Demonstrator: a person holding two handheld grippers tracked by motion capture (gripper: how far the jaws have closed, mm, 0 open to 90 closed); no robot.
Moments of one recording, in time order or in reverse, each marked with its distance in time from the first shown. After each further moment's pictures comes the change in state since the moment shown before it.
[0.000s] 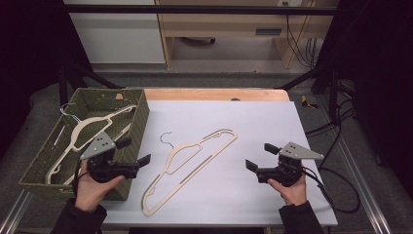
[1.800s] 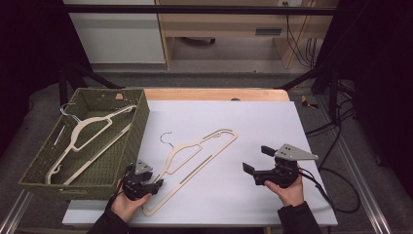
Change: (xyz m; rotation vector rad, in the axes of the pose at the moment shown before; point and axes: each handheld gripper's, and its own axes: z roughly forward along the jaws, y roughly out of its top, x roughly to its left) left arm -0.015 -0.100 0.079 0.432 0.168 -0.081; right arm 0.003 -0.005 0.006 0.035 0.015 -0.020
